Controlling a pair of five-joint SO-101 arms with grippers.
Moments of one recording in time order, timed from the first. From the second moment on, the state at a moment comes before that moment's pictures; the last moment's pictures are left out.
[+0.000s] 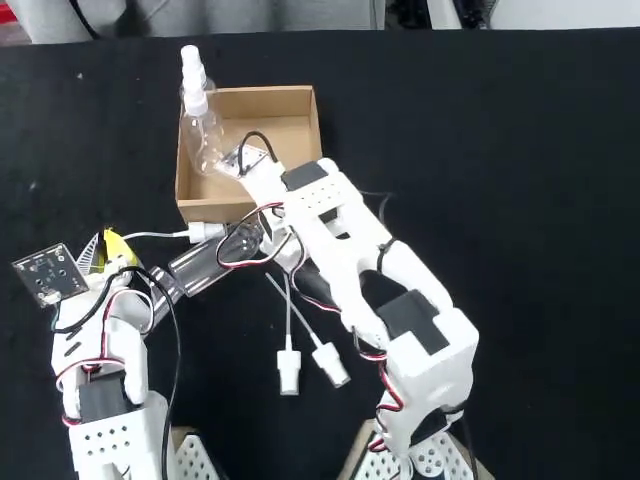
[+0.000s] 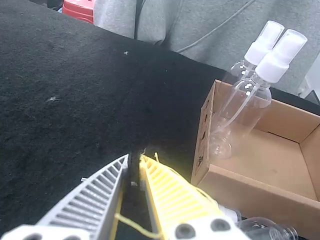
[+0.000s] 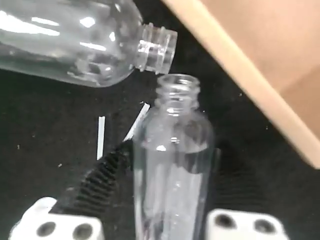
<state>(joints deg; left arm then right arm) -18.5 -104.0 96.1 32.7 11.0 -28.6 18.5 6.5 71.2 17.0</state>
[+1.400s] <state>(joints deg) -18.5 -104.0 96.1 32.7 11.0 -14.2 -16.0 22.5 76.0 17.6</state>
